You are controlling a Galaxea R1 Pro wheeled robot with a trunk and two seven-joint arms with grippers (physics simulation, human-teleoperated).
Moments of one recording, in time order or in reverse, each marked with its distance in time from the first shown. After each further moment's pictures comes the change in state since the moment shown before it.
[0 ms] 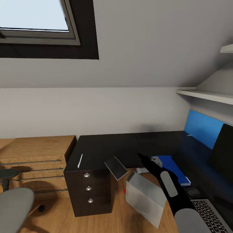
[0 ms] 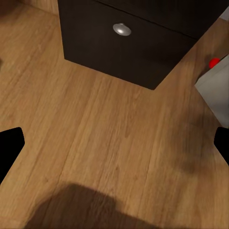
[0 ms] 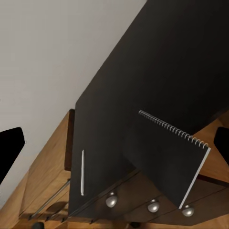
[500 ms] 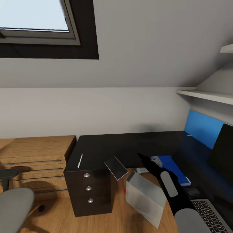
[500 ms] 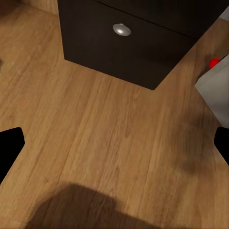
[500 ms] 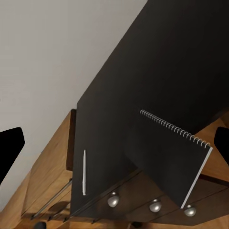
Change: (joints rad) left arm 0.000 0.000 0.000 0.000 -0.002 0.000 0.000; right arm 0.000 0.000 -0.001 0.003 -0.006 0.001 0.006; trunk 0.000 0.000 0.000
